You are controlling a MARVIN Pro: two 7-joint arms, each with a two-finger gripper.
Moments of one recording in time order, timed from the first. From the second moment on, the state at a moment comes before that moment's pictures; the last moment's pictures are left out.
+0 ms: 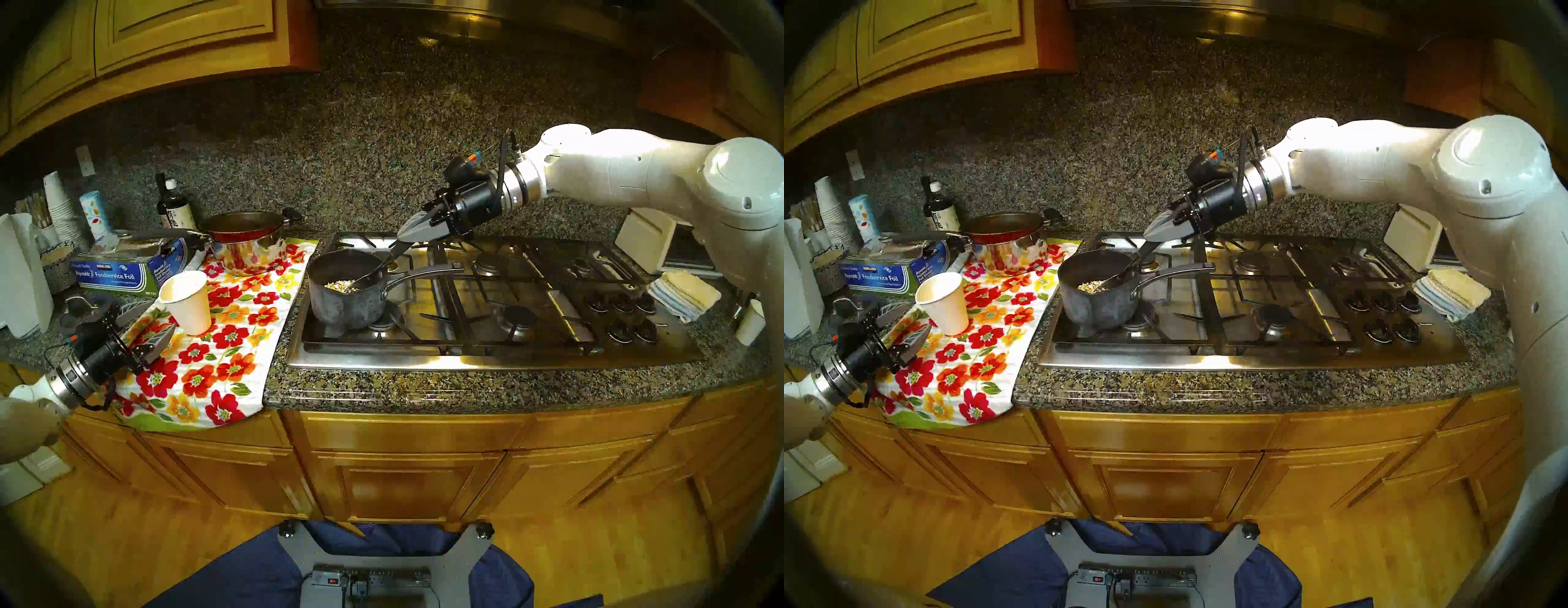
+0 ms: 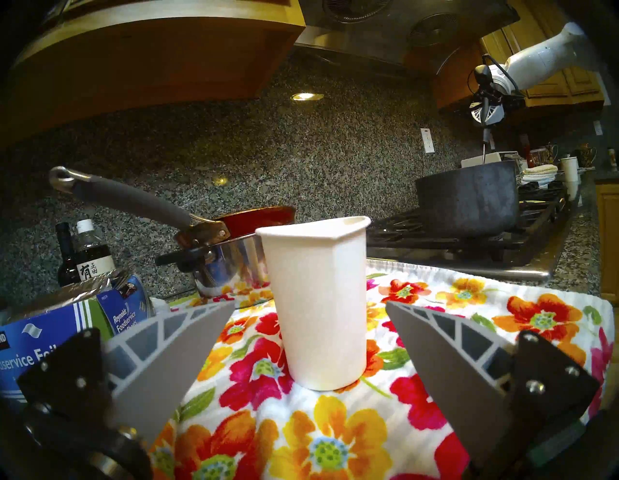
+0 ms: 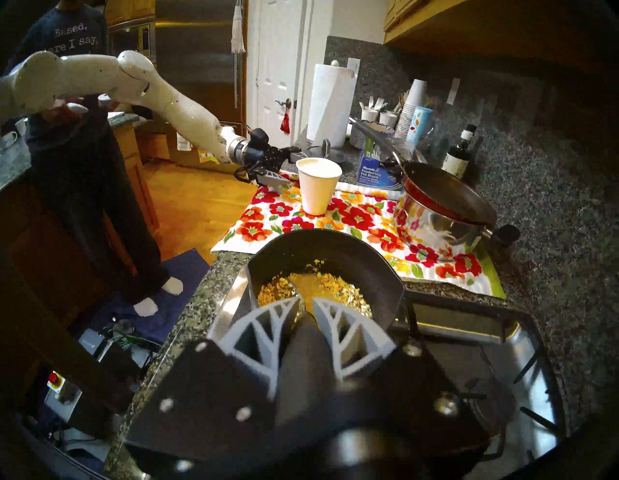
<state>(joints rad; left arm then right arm) 1.60 -0.13 -0.87 -1.16 -1.62 -0.96 -0.87 0.33 -1.21 -0.90 -0.70 1.86 -0.31 1.45</state>
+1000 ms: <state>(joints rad) 1.64 -0.13 -0.93 -1.17 -1.62 -0.96 -0.87 0.26 -1.33 -0.86 -0.53 1.86 -0.36 1.42</state>
